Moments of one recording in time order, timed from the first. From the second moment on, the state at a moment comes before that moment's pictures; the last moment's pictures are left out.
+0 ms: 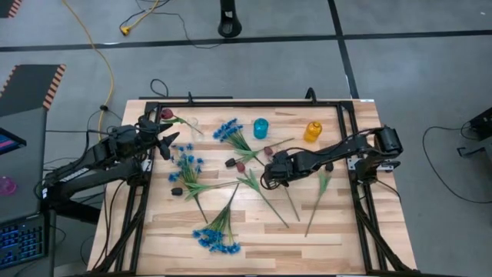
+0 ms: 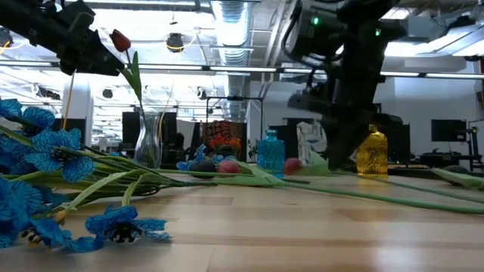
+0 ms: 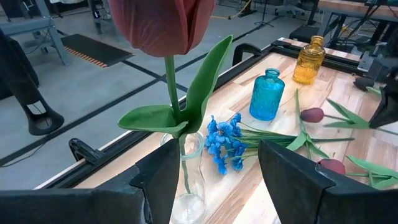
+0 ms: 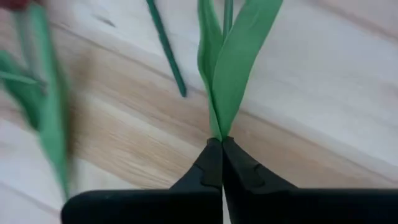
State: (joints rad) left arm 0.44 0.25 0.46 -0.52 -0.24 -0.11; right arm 0.11 1.71 1.04 -0.67 0.26 1.20
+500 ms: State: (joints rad) left arm 0.44 0.25 0.46 -0.48 0.01 -0.12; right arm 0.11 1.45 1.04 -0.50 0.41 0.88
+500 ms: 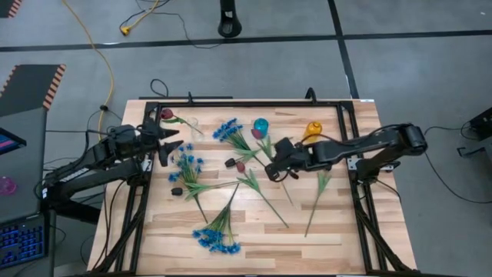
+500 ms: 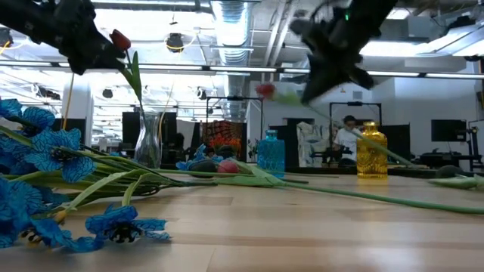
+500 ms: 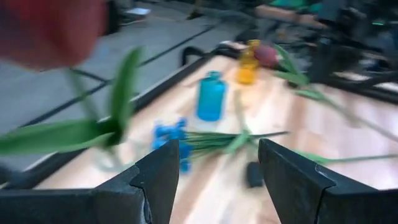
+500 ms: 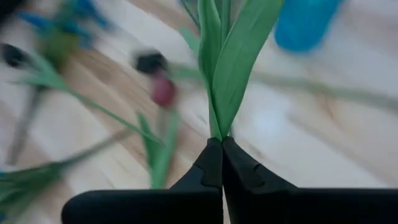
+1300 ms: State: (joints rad) left arm 0.25 0.63 0.44 0.20 0.18 -0.09; right arm 0.06 1.43 1.04 0.25 0.44 0.05
